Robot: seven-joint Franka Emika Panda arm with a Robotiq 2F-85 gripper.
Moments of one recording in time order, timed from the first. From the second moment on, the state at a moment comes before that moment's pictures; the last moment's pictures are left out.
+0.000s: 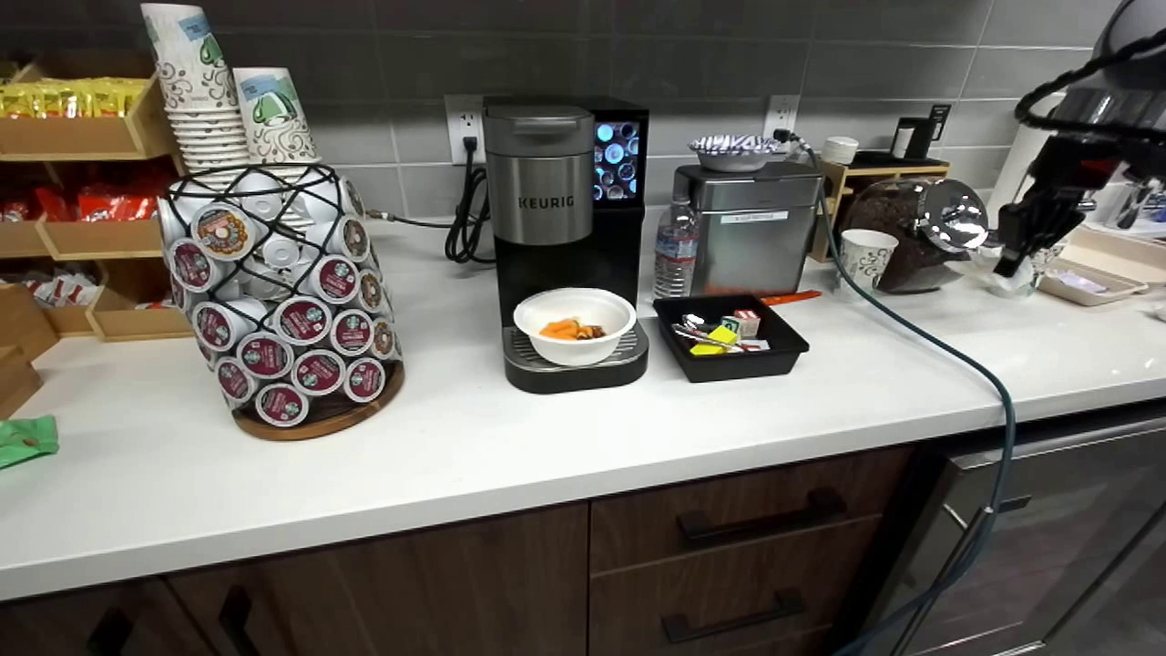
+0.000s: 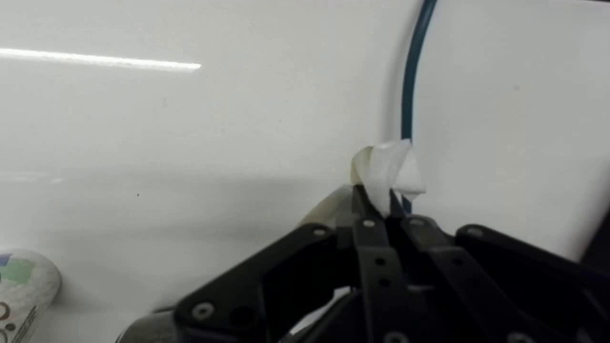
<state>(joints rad) -0.25 0.04 -0.15 -2.14 0.13 2.26 -0.20</state>
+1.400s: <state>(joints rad) -0.05 -0.21 -0.10 -2.21 0.19 2.33 -0.33</state>
